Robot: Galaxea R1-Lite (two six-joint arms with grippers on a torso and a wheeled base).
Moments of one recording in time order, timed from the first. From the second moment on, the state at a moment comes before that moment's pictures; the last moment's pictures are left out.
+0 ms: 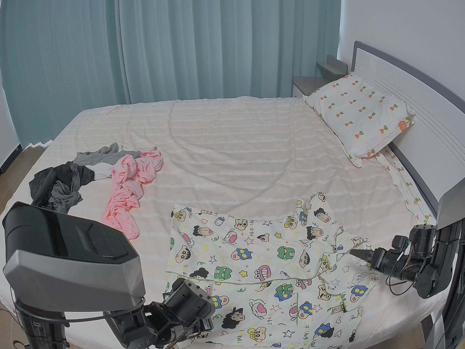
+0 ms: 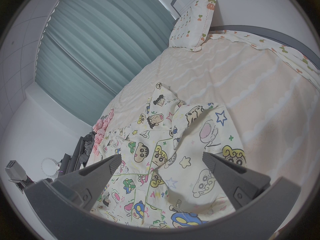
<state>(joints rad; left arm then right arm) -0.79 2.23 -0.44 -0.73 0.23 -0.96 -0.07 2.28 -0.14 -1.55 0.44 0.47</state>
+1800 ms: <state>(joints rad) -0.29 2.29 -0.37 -1.27 0.06 -0.59 -0.07 2.28 -0.12 -1.55 0.45 0.47</state>
